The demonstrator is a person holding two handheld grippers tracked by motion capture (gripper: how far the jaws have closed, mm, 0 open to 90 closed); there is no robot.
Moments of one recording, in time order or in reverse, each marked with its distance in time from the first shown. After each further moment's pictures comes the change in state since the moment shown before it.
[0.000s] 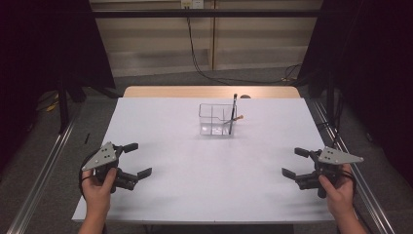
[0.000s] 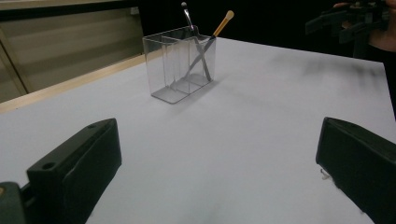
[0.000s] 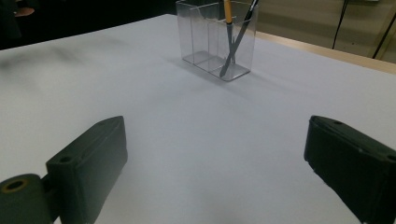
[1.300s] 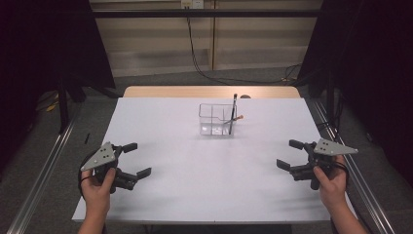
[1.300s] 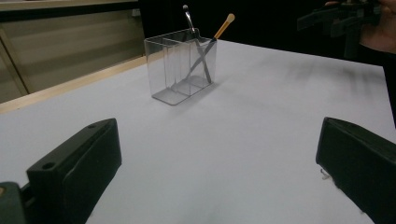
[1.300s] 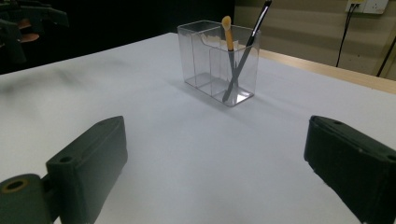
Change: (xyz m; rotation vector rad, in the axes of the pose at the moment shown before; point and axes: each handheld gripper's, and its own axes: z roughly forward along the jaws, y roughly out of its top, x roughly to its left) left arm 0.000 0.000 -0.002 -0.011 0.003 -0.013; right arm -0.004 0.018 0.018 -0.053 0.021 0.017
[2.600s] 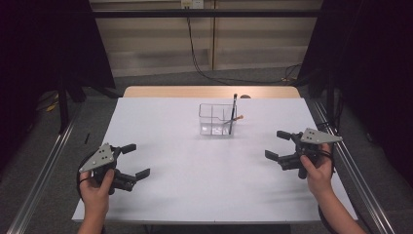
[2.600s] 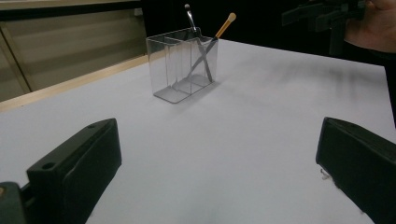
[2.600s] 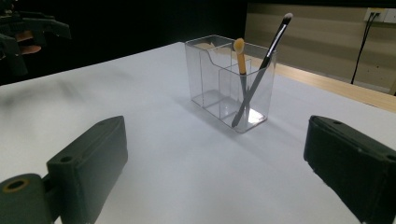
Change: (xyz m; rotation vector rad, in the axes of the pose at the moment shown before) left arm -0.001 -0.001 -0.004 0.005 0.007 -0.001; right arm -0.004 0.018 0.036 -0.019 0.050 -0.016
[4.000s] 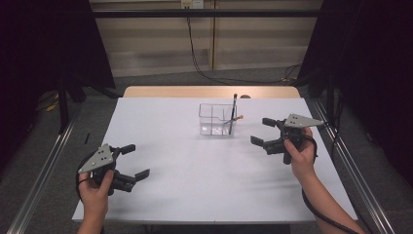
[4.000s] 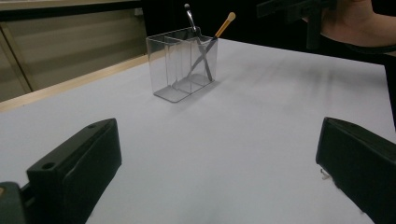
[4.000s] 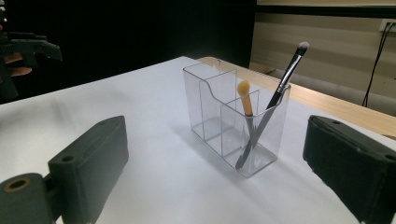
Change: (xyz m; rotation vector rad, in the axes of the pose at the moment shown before) left arm -0.002 0.000 -0.002 -0.001 0.003 -0.001; right arm -0.010 0.025 0.049 -0.028 0.035 0.002
